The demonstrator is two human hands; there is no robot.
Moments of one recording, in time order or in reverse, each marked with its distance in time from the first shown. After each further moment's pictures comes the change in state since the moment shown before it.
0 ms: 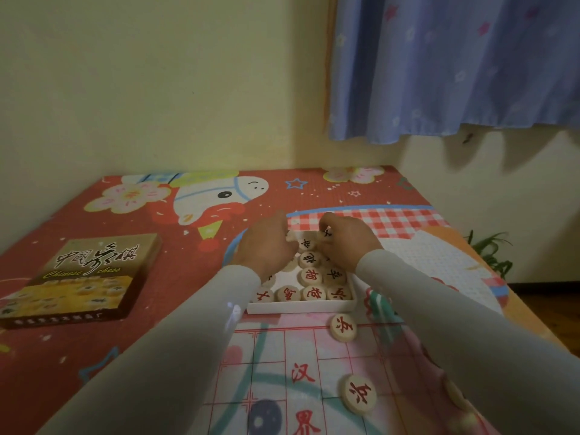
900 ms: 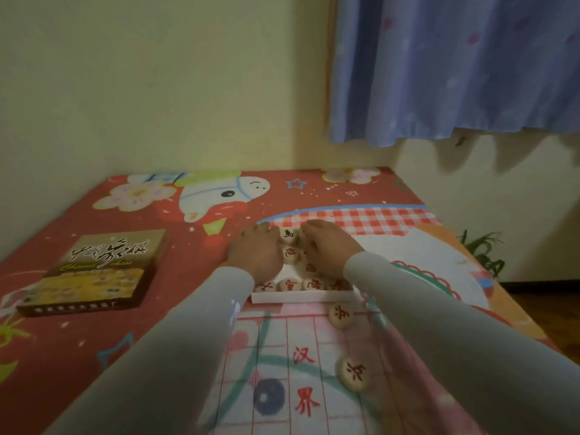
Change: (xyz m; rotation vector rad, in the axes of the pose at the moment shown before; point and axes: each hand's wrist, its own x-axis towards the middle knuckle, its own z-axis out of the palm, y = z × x) left_hand -0.017 -0.022 -0.002 0.354 -0.156 0.085; right_hand -0.020 -0.025 0.001 0.004 -0.124 -0.197
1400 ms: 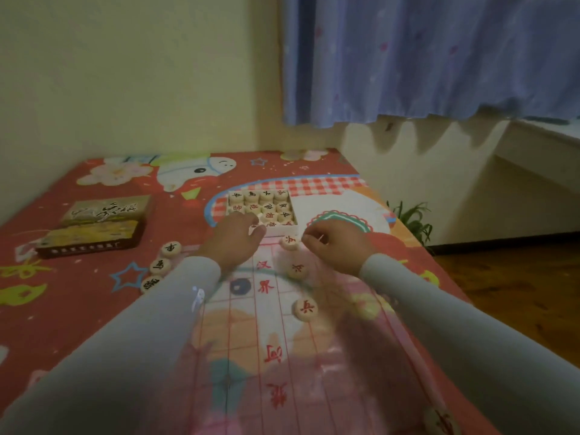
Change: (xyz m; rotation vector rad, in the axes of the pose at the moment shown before) left_hand -0.141 0.045 -0.026 -0.311 0.054 0.074; right_hand -0.211 -0.027 -0.055 0.186 0.120 0.126
